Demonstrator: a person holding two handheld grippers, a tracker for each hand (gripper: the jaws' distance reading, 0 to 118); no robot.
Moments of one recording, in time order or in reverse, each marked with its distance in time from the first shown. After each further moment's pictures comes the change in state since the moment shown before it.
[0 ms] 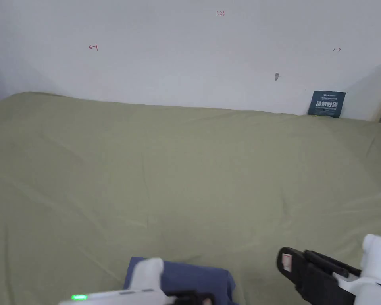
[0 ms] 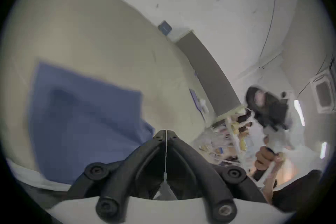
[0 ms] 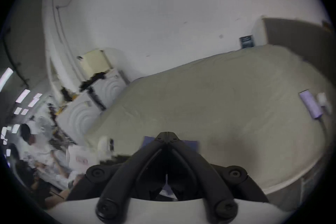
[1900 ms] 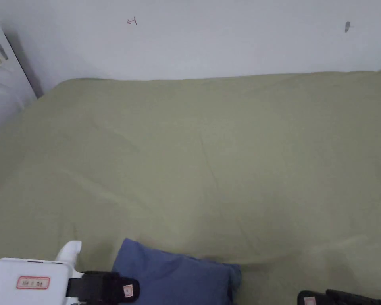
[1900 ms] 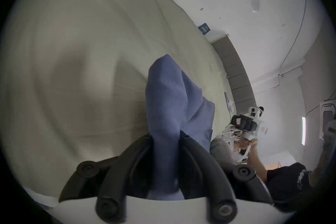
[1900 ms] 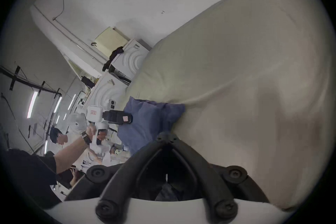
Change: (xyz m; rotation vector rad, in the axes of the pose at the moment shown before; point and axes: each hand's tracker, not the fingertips) left arm -0.257 0.097 0.155 -0.197 0.119 0.170; right arm 0.034 -0.065 -0.158 -0.330 0.248 -0.191
